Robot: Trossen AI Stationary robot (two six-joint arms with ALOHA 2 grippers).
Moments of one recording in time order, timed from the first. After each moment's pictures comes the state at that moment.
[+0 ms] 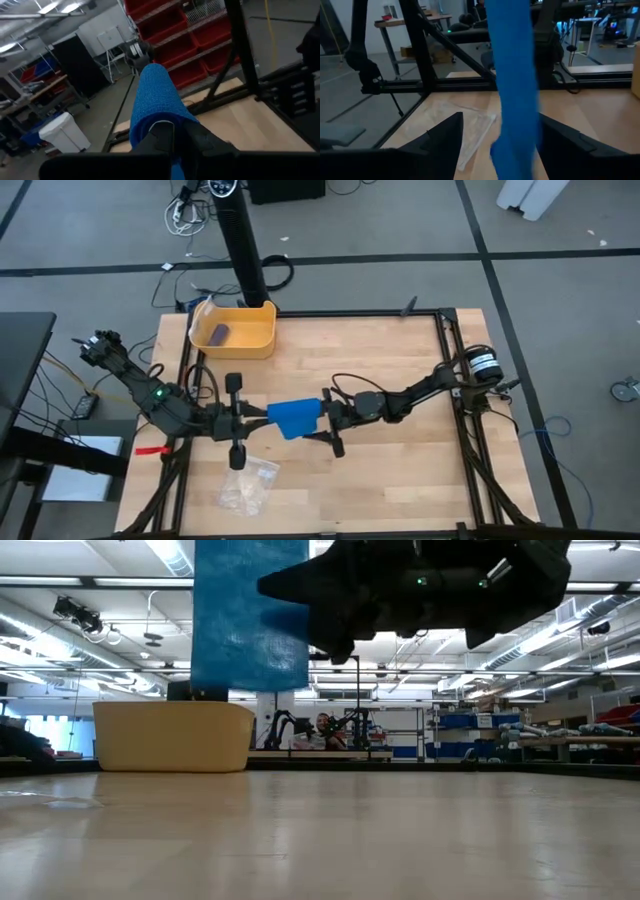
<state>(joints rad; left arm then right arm) -0.65 1.12 1.12 -0.06 -0.74 0.37 0.19 1.89 0.88 0.96 0.00 0.12</state>
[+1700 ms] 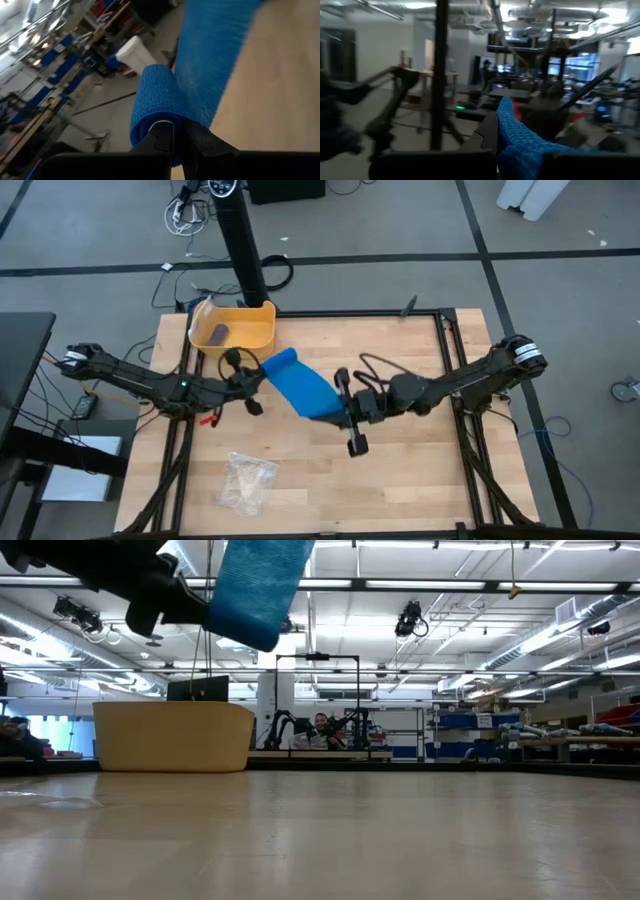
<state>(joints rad) -0.24 0.89 0.47 0.12 -0.81 0.43 0.29 1.53 1.09 0.69 0.08 -0.11</state>
